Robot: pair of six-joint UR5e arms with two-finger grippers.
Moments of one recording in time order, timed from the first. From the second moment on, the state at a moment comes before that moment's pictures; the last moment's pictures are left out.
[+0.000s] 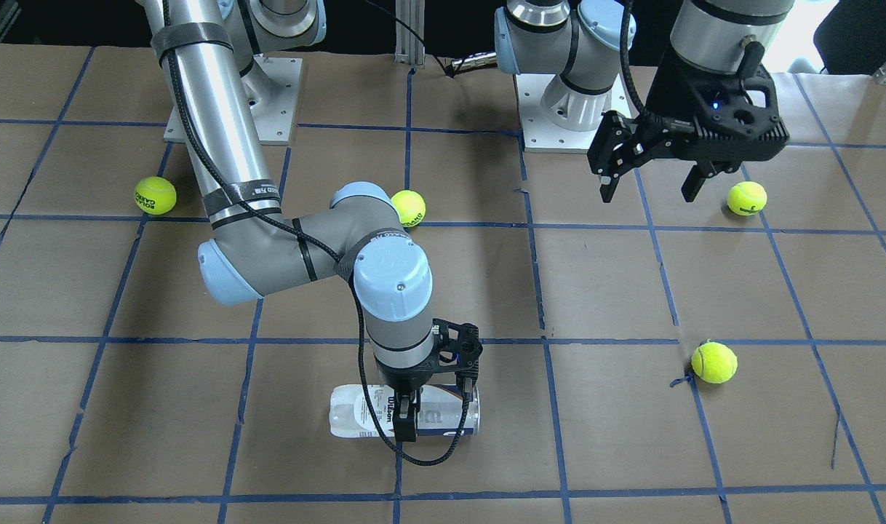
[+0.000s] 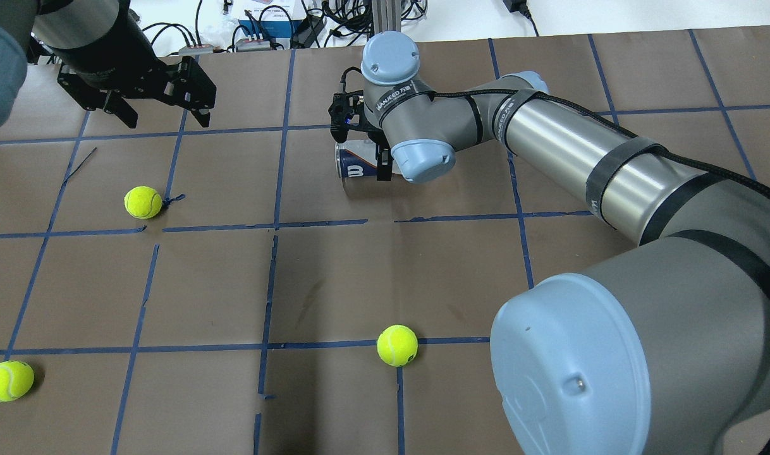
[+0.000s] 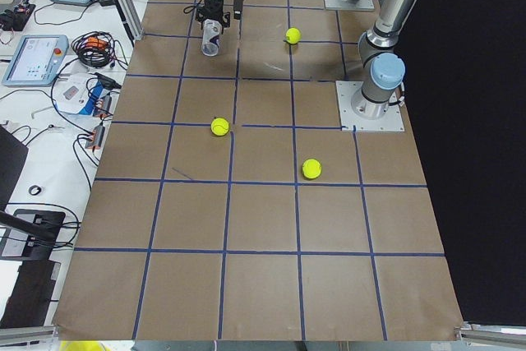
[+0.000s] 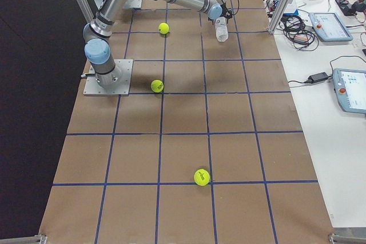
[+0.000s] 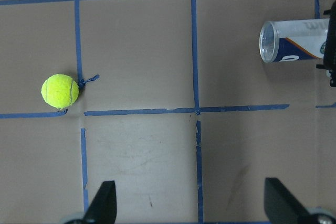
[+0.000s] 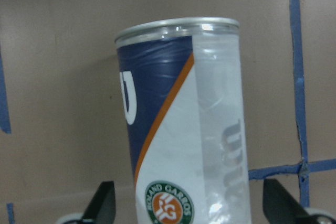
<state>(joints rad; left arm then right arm) -1.54 -1.61 -1.51 -1.47 1.59 0.07 1.91 -0.88 1.39 -2.29 -1.55 -1.15</state>
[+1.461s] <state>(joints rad) -1.53 -2.19 -1.45 -1.16 0.88 0.03 1.58 -1.38 1.38 -1.58 -1.55 -0.12</state>
